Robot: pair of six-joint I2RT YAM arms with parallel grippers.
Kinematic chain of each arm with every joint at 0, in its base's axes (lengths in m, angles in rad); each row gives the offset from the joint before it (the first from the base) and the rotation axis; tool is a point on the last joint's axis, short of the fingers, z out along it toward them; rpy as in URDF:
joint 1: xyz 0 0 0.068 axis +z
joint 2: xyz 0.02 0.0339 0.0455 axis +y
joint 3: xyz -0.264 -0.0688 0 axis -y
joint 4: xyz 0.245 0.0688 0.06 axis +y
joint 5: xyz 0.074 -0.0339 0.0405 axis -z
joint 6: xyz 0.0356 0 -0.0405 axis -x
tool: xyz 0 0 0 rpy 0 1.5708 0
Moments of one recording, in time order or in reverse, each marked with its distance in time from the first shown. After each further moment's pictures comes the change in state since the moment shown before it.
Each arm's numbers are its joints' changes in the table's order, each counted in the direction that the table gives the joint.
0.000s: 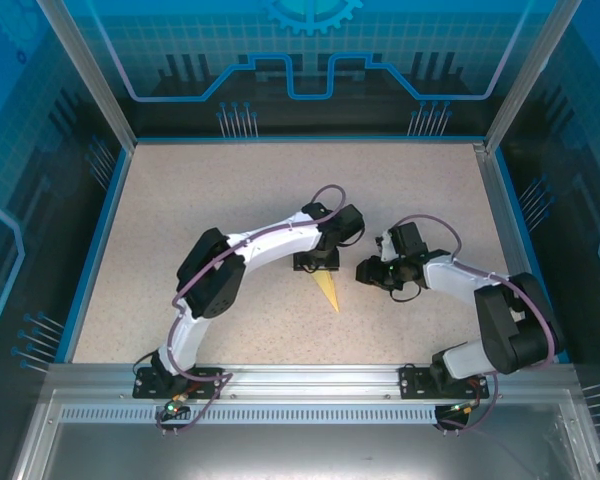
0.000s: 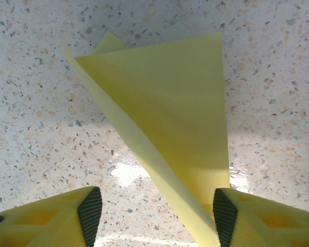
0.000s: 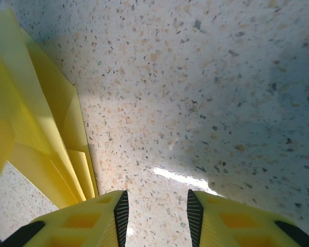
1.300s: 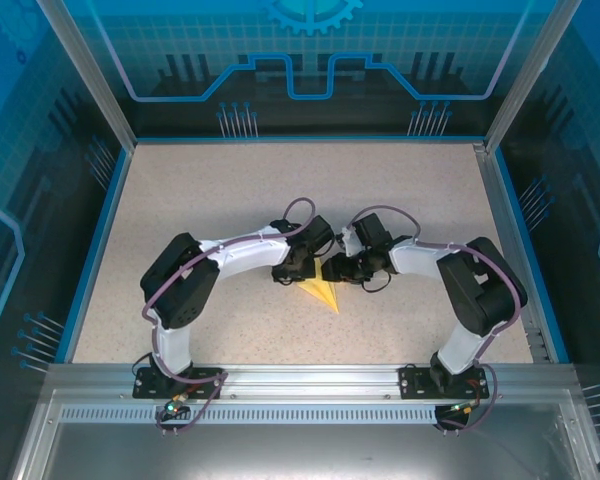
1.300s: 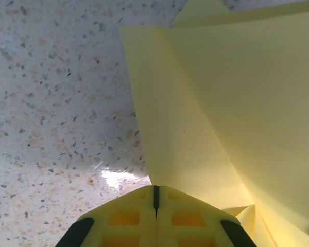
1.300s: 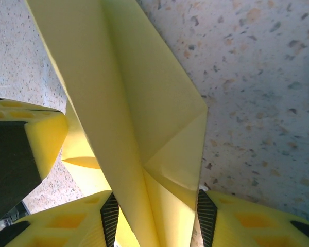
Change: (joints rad) left arm 0.067 -0.214 -0.422 -0.278 0.040 -0.046; right arm 0.177 0.265 0.198 -0.070 -0.130 0.060
